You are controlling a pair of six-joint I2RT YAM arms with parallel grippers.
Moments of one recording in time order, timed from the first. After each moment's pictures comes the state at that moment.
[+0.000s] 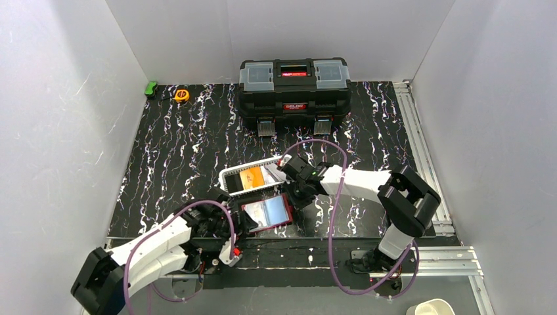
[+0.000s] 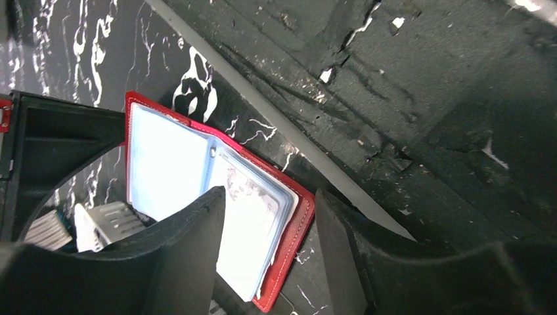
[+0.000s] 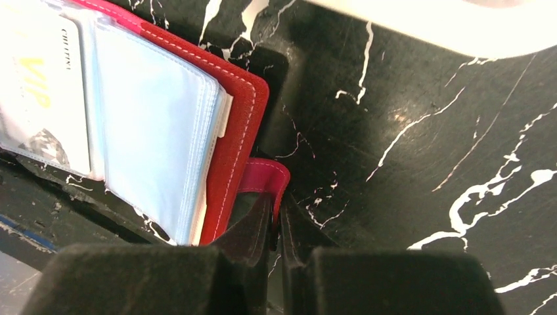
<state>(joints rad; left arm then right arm) -0.65 0.87 0.31 -0.61 0.75 1.95 0.94 1.66 0.96 -0.49 -0.11 0.41</state>
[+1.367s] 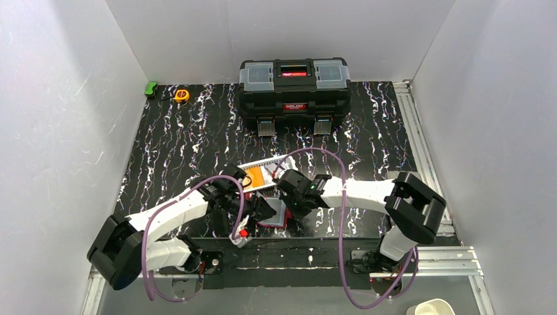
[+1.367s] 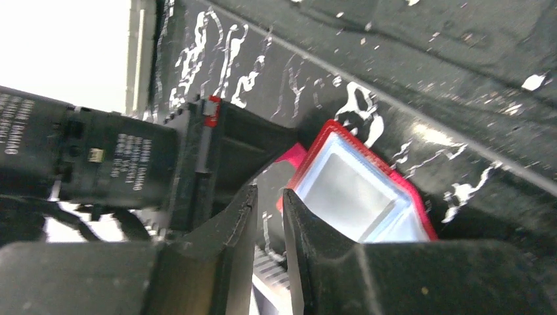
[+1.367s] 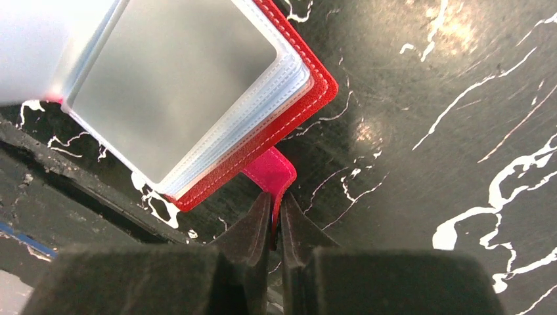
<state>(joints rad) -0.69 1.14 0.59 -0.52 0.94 2.08 1.08 1.61 0.91 -0.48 0.01 0.39</state>
